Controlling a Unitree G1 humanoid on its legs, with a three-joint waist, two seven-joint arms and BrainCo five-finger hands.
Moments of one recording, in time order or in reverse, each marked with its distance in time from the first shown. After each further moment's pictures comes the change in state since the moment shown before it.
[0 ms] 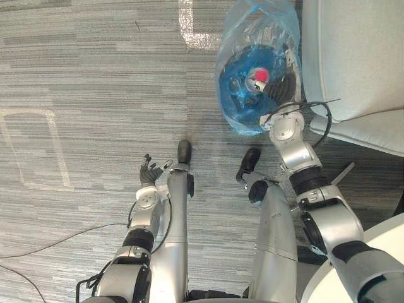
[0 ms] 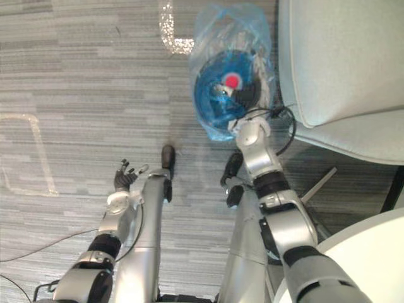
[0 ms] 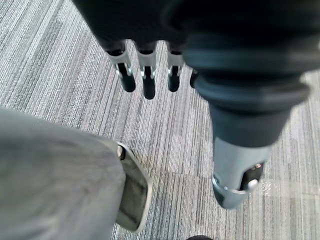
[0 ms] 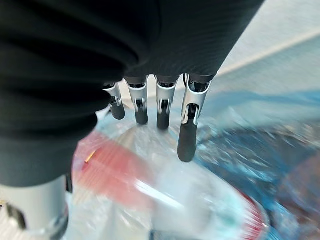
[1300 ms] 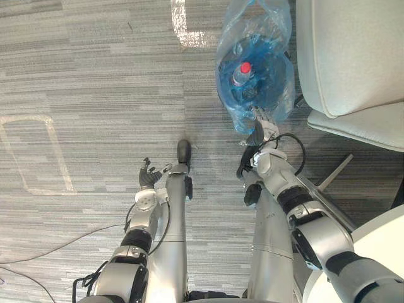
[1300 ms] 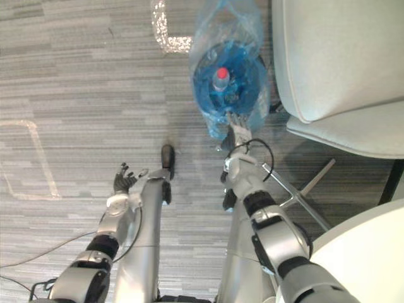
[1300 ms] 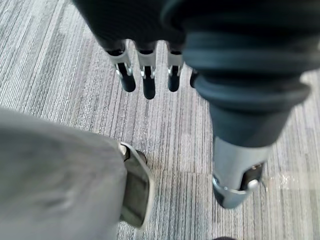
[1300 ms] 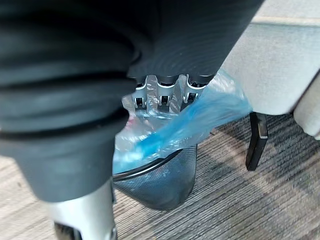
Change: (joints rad) left arm -0.023 0.025 -0.042 0.068 -0.020 -0.024 0.012; right arm 0.057 0.076 0.096 0.302 -0.441 0.100 0.042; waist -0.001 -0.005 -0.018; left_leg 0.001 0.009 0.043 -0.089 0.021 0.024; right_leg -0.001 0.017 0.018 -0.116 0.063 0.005
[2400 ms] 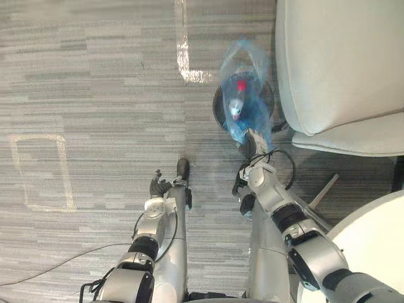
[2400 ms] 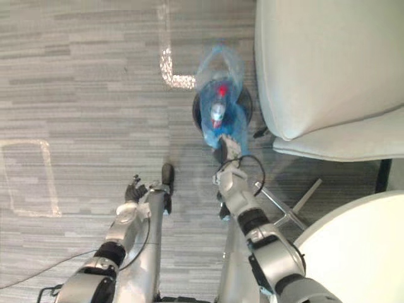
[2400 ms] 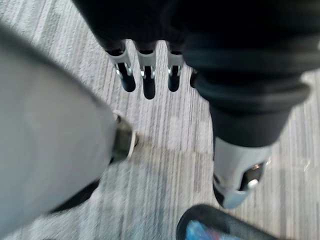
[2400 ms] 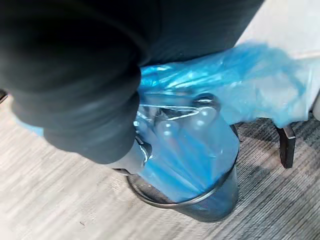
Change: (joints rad) left arm 0.106 -0.074 -0.034 0.023 0.045 0.068 -0.023; right arm 0.297 0.088 0.053 -0.289 0.199 -0.035 0.020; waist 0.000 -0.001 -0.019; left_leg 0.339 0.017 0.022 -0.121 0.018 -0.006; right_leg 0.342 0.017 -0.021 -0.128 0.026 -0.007
